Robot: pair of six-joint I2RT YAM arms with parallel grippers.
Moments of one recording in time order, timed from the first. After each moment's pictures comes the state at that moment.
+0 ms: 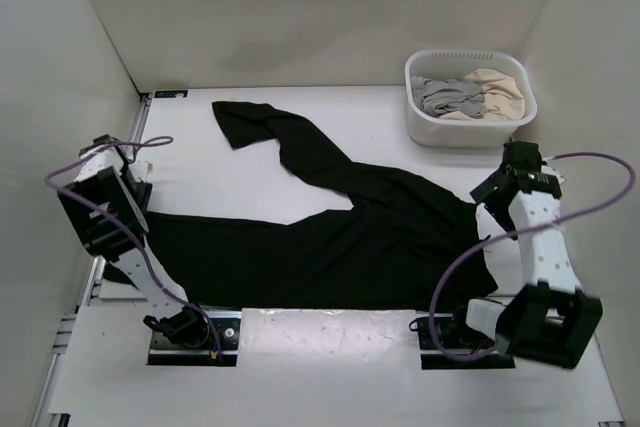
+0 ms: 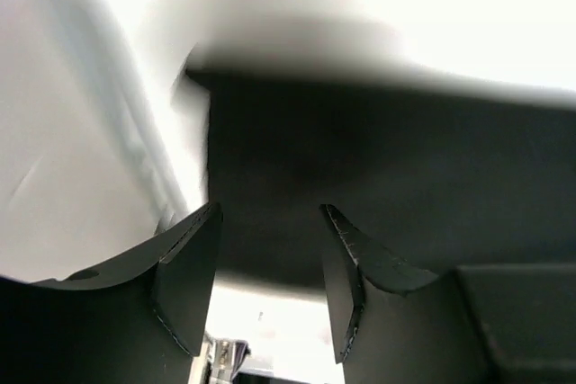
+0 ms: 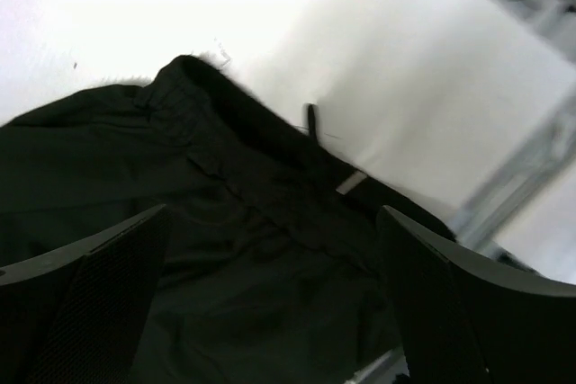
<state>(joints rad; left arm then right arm) 0.51 1.88 1.38 -0.99 -0.16 0.51 -0.17 1.13 0.99 -0.98 0.33 0.70</state>
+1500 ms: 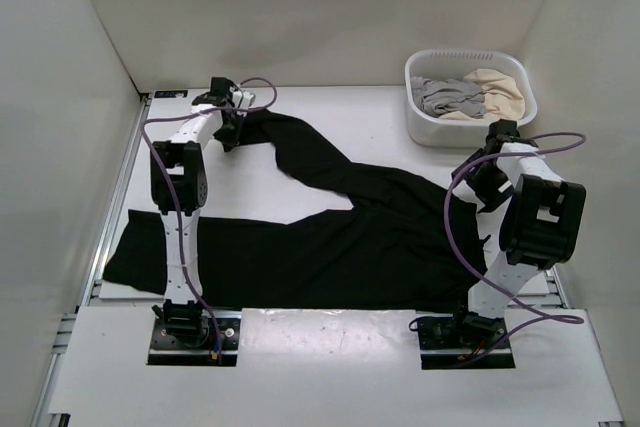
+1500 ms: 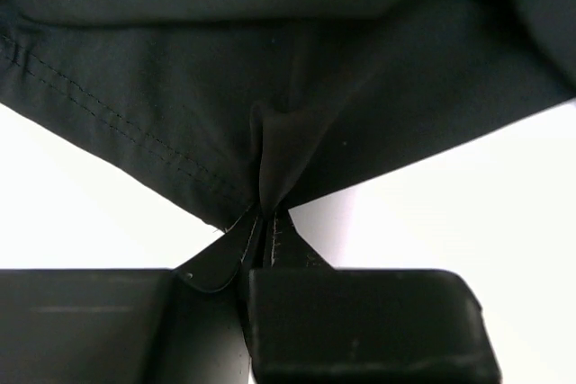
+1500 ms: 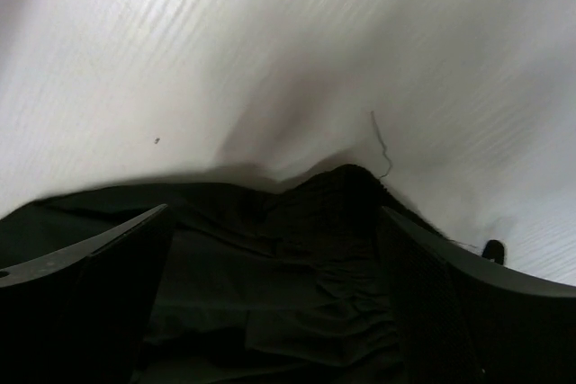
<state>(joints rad) -0.08 2.41 2.04 -0.69 -0.01 0.32 -0.19 1.76 1.22 -0.77 0.07 0.65</state>
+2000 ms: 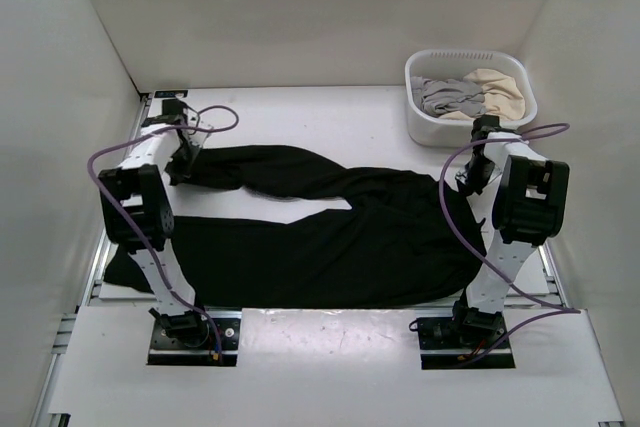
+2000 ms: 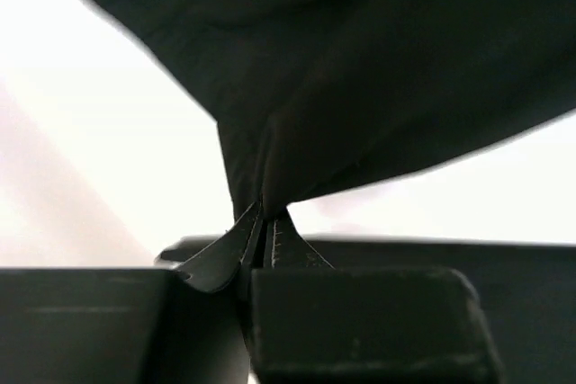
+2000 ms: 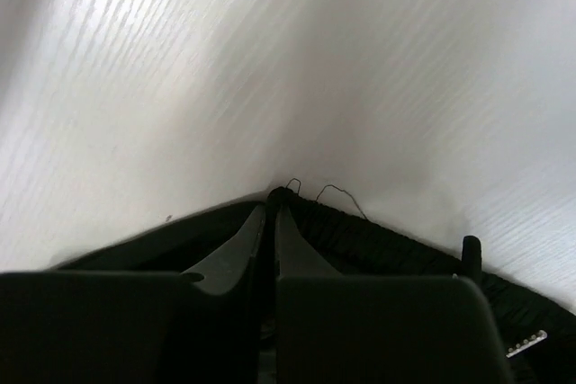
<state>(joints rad) 0.10 1.92 1.47 -0.81 -0.17 0.51 -0.13 1.95 1.35 -0.80 0.18 0.73</state>
